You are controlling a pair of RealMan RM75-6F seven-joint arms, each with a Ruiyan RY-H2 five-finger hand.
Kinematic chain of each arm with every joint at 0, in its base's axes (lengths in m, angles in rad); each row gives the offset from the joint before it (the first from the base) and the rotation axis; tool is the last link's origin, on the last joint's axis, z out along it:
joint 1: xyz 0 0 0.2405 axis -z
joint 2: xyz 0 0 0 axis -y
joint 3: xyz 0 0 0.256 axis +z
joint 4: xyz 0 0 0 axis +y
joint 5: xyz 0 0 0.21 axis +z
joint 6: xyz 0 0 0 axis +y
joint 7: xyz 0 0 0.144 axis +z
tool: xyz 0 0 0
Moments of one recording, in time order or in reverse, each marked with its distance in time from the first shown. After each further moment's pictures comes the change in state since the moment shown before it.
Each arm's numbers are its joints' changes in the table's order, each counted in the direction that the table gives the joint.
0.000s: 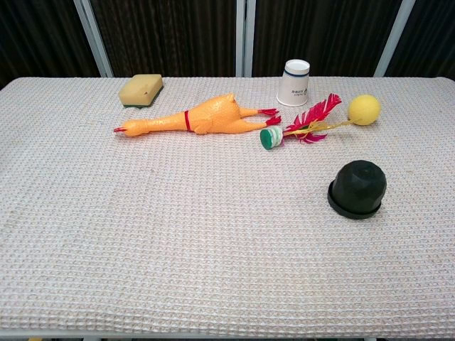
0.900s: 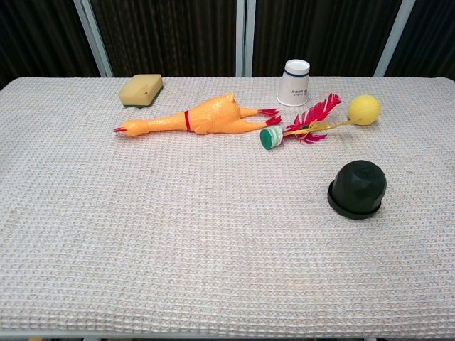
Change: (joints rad) left arm 0.005 0.010 0.007 0.007 0.019 0.002 -0.013; right arm -0.168 0.184 0.020 0.129 0.071 -0.309 0.031
